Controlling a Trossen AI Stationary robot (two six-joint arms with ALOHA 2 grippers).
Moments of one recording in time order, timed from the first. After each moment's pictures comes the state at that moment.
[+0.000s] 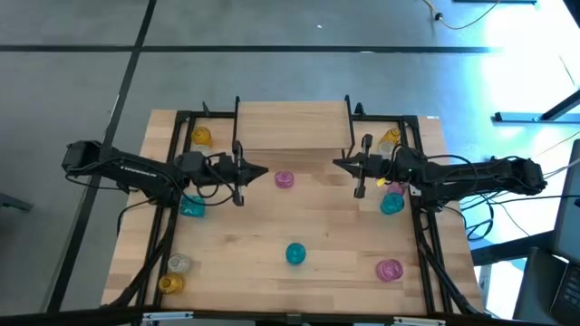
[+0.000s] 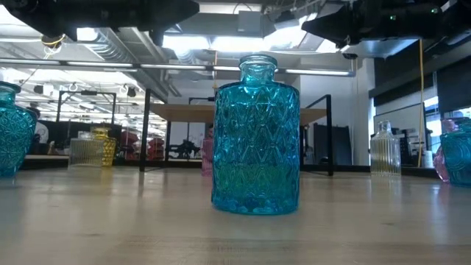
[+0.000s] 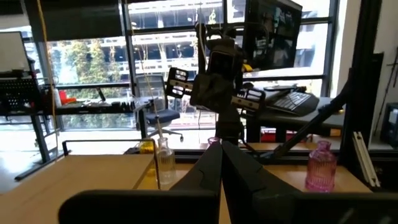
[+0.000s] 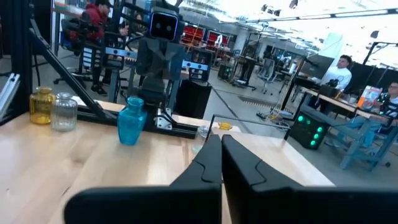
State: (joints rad) left arm 0.01 1.07 0.44 0.77 -0.13 0.04; right arm -0.10 0.94 0.43 0.57 0.01 -0.25
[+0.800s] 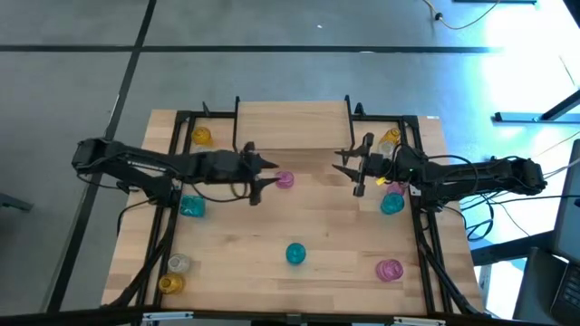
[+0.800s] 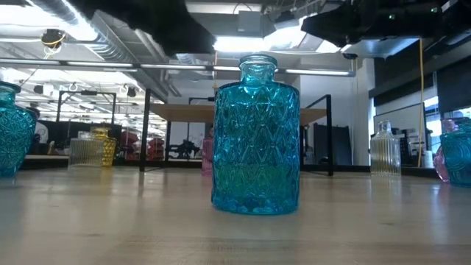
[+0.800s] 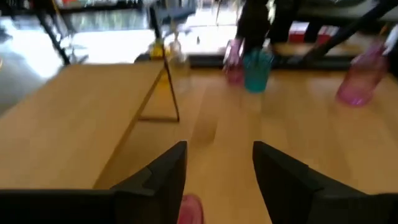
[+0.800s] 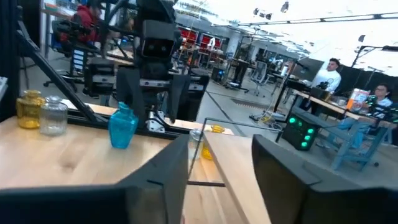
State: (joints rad) left arm 0.01 1.24 0.78 0.08 -0.24 -0.01; right arm -0.10 0.94 0.43 0.58 0.05 -0.28
